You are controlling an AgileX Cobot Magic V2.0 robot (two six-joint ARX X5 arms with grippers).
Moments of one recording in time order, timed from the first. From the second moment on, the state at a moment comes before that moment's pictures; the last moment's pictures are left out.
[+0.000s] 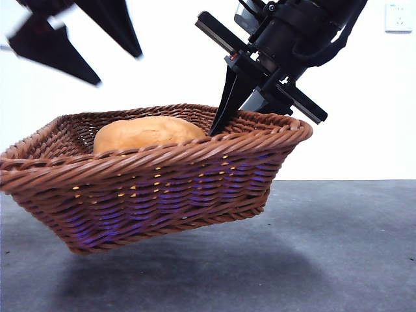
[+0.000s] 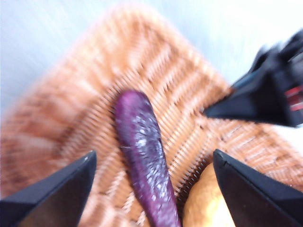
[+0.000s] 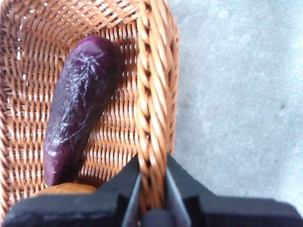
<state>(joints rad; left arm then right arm) -0.47 1.18 1.06 -0.64 0.27 -0.06 0.66 1.50 1.04 -0.36 -0.29 0.44</state>
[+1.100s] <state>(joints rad) -0.34 0.79 1.06 -0.89 0.18 0.03 0.02 1.52 1.37 -0.74 -0.38 0.09</state>
